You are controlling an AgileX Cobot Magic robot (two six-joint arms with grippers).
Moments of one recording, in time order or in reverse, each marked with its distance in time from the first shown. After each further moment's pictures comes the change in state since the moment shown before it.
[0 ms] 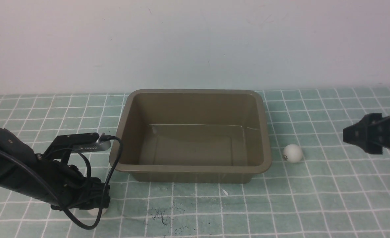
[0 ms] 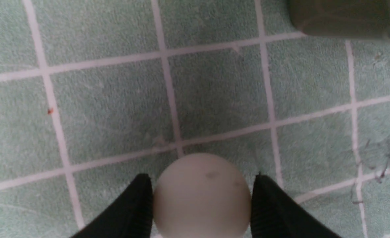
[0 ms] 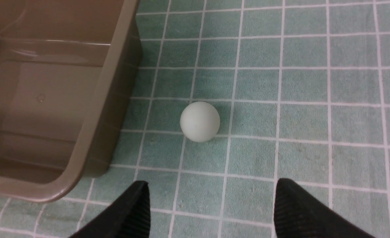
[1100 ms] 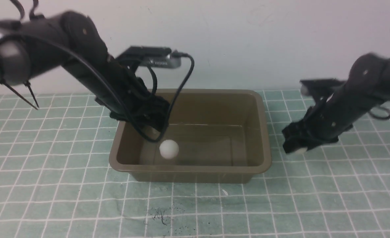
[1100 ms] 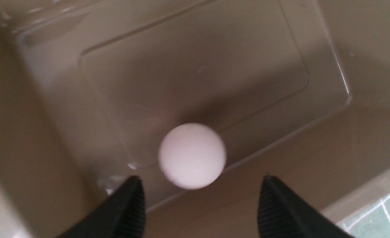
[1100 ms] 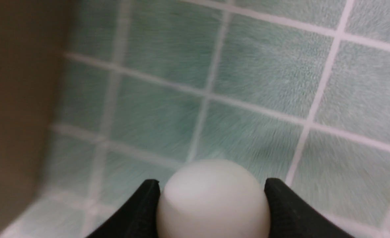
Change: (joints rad) right arm 0.123 0.642 -0.506 -0.091 0.265 0.004; left arm -0.266 0.152 -0.771 0.353 0.457 -0.392
